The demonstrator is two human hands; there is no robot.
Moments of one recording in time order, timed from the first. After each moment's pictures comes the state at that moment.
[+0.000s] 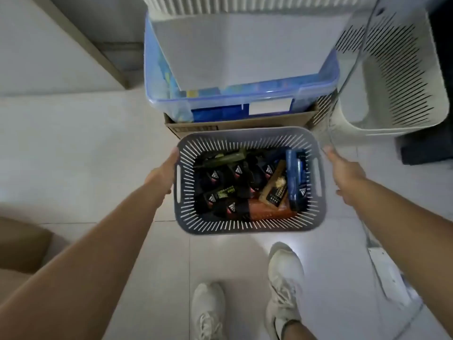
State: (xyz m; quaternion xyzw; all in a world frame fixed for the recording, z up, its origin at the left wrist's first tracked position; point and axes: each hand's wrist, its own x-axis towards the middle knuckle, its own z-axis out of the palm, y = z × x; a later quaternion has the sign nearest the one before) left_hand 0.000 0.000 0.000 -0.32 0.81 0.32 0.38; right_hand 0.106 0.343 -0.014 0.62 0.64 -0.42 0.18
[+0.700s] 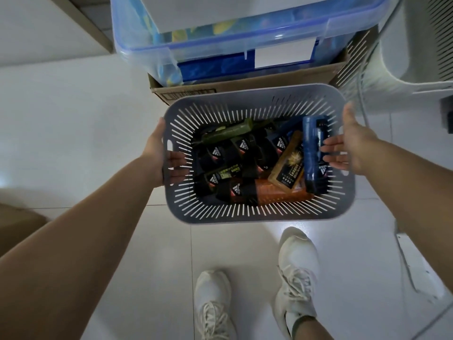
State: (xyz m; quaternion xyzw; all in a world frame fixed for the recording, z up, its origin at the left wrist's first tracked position) left_hand -0.007 0.010 -0.047 -0.42 0.68 0.44 0.41; right_hand 0.091 0.339 -0.066 0.59 0.59 -0.51 0.21
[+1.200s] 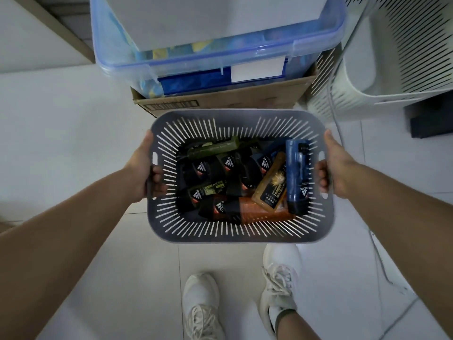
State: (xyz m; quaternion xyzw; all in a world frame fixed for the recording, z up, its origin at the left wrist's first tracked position) left_hand -0.001 0.011 -0.030 -0.38 0.69 0.43 0.44; right_hand 0.123 0.340 -0.039 0.60 0.55 -0.52 0.25
